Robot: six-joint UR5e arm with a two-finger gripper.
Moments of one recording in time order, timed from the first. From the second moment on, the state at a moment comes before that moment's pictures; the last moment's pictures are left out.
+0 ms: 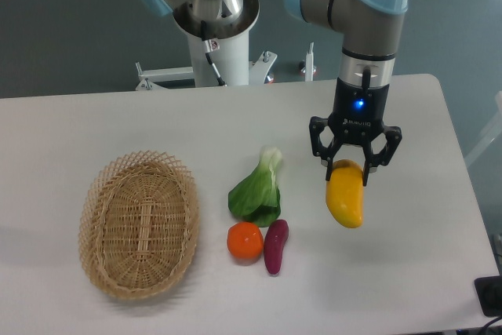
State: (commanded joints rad) arm 2.70 -1.77 -1.73 -0.79 1.16 0.86
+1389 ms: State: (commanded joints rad) arm 2.38 -1.80 -1.75 -0.79 1.40 0.50
